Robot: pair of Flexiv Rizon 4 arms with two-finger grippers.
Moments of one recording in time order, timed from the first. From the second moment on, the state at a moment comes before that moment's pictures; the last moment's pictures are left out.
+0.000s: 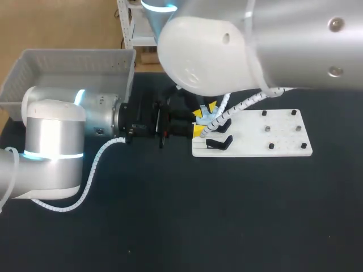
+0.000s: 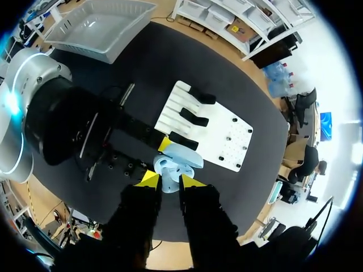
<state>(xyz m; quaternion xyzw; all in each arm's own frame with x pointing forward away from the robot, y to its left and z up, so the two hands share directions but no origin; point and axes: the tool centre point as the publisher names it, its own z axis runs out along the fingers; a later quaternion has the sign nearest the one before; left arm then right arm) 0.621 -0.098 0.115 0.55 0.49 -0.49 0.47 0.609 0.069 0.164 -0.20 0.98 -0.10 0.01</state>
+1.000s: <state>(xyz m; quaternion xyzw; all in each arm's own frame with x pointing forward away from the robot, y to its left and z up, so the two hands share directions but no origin) 0.621 -0.098 0.115 0.55 0.49 -0.49 0.47 0.609 0.072 0.159 -0.20 0.97 -0.10 0.01</state>
